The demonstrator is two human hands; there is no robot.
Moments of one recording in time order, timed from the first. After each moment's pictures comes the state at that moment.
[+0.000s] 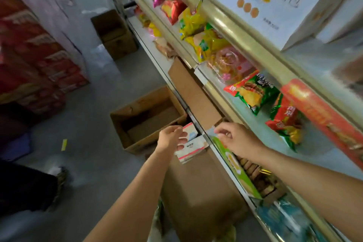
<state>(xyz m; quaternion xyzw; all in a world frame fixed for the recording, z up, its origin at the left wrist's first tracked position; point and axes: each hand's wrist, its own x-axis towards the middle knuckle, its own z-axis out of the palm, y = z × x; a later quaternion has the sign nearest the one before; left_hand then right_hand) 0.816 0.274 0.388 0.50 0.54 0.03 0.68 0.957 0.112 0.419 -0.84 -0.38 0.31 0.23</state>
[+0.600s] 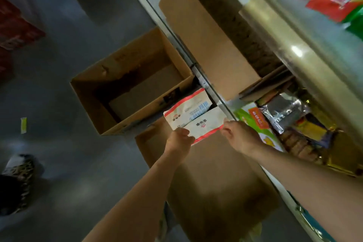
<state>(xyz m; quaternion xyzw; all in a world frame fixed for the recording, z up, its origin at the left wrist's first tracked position) 0.828 0.311 0.069 0.56 0.56 -0.17 0.58 0.970 0.170 0.074 -0.87 -0.34 0.36 0.09</state>
